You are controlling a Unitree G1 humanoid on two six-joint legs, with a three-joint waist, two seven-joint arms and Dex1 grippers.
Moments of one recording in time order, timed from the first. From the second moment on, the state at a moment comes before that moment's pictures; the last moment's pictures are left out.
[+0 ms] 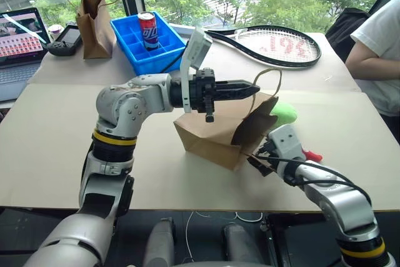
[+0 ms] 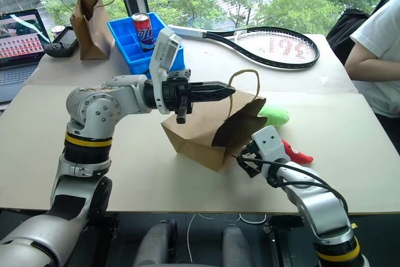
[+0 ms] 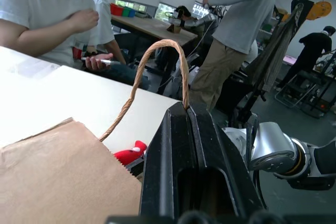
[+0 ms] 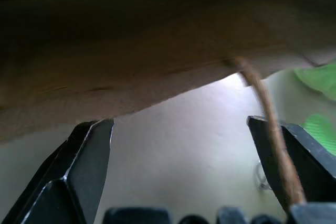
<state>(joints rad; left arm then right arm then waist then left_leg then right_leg) -0.95 0.33 -0.07 -0.02 -0.77 0.98 -0.95 -0.11 -0.56 0.13 -0.55 0.21 0.88 0.28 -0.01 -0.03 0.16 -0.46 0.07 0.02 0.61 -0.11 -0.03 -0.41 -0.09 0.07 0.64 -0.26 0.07</state>
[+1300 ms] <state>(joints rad) -0.82 0.38 -0.24 -0.03 -0.54 0.80 -1.06 -0.23 -0.44 0.15 -0.40 0.03 0.78 0.28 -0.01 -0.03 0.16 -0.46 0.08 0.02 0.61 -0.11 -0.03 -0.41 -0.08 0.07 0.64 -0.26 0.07</state>
